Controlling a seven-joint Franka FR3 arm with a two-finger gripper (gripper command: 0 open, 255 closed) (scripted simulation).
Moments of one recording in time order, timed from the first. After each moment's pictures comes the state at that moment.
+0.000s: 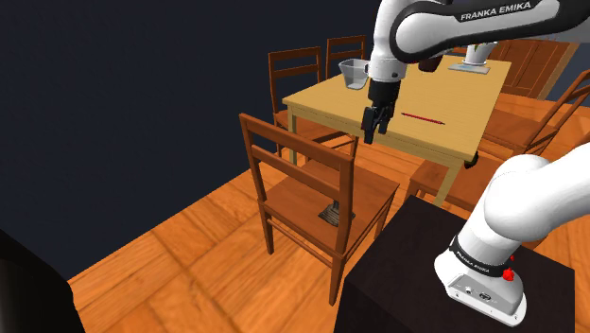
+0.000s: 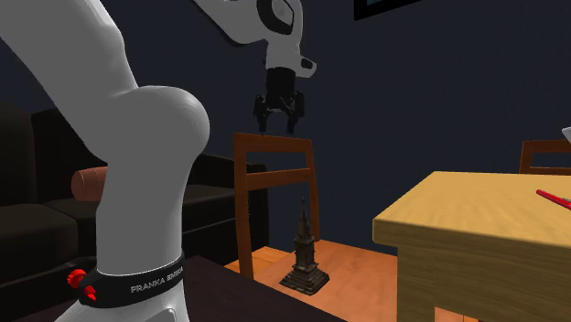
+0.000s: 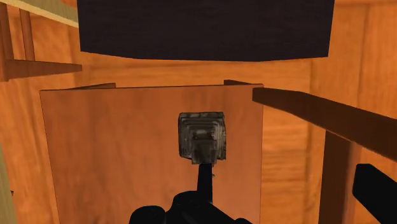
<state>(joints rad) 0.00 -0.64 0.01 -2.45 0.08 1.75 -0.05</state>
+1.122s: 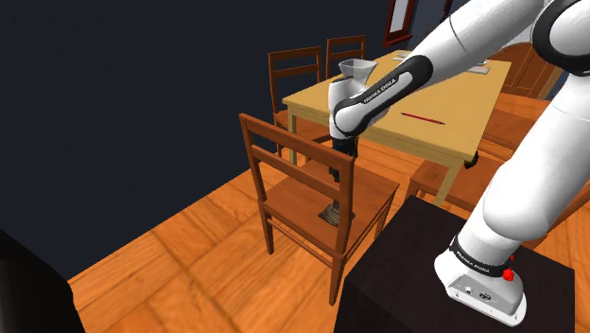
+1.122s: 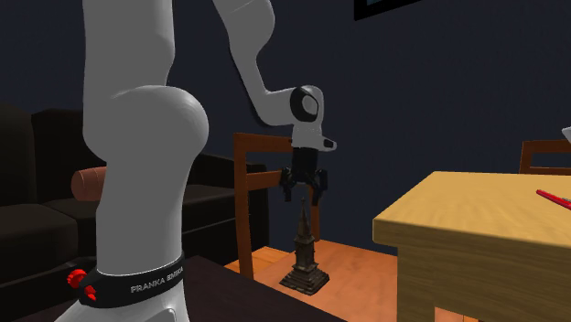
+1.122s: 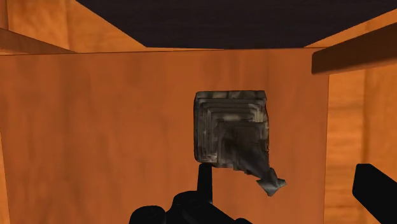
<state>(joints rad) -0.02 -0.06 0.03 -2.44 0.01 2.24 -0.03</state>
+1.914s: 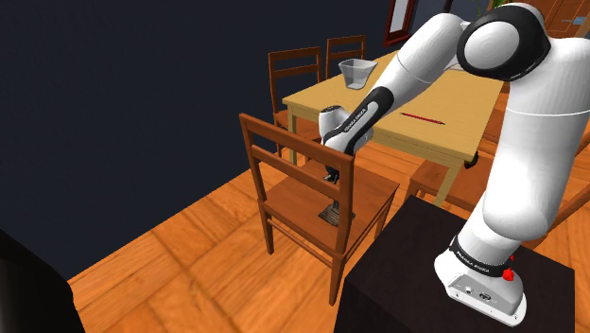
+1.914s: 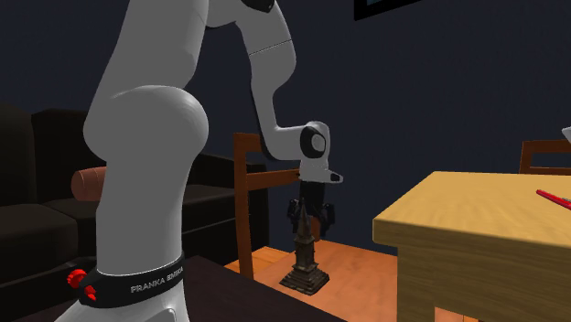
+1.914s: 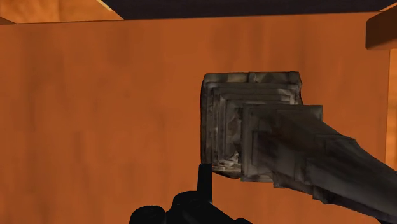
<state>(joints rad) -0.02 0.24 0.02 -2.37 -0.04 2.43 -0.01</state>
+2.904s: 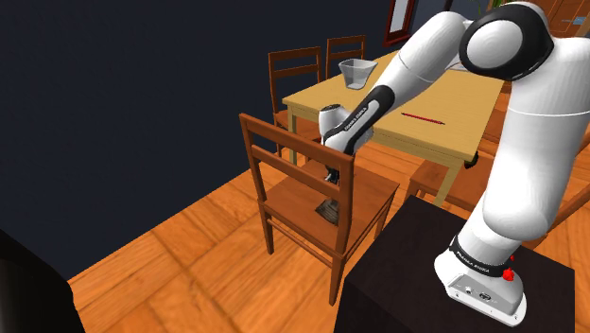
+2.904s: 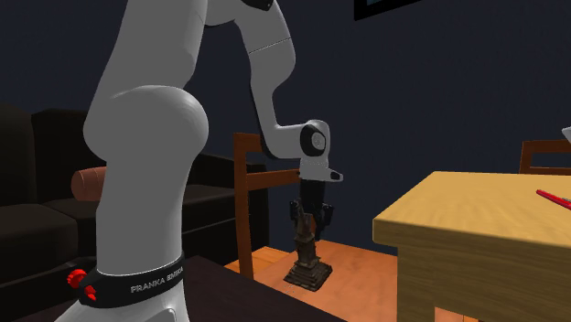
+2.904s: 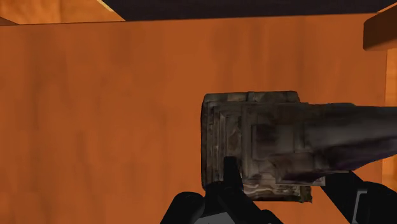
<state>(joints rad) -0.02 0.23 0.02 -2.37 -0.03 2.42 -0.01</state>
